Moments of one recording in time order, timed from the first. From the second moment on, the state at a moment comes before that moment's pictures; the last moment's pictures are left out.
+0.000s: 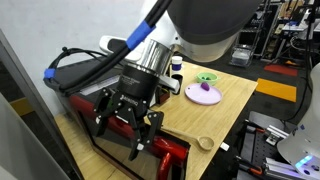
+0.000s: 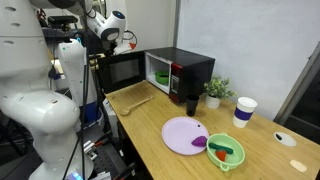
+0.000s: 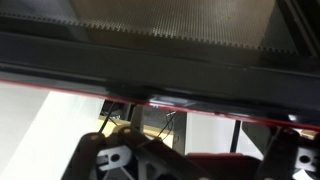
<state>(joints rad) 0.42 0.11 0.35 -2.05 0.68 2.55 -1.49</state>
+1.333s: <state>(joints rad) 0.29 0.10 0.34 -2.19 0.30 2.76 -1.70</state>
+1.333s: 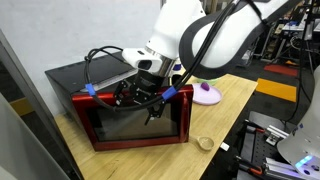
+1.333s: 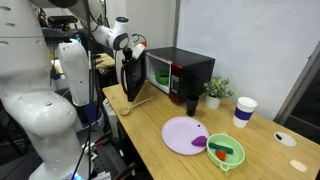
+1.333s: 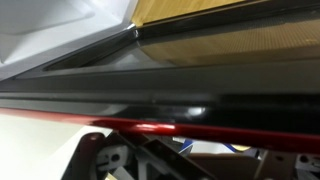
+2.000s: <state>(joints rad) 0.26 0.10 0.25 -2.24 -0.01 2.84 -1.59</state>
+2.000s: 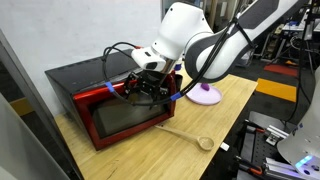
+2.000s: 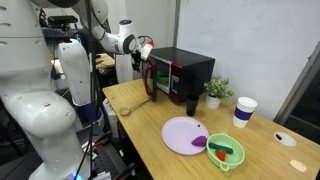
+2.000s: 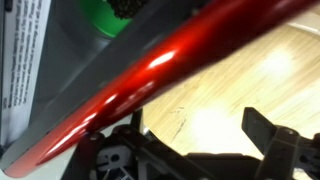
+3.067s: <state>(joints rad) 0.25 0.08 0.19 -2.17 -0.25 2.64 -0.88</state>
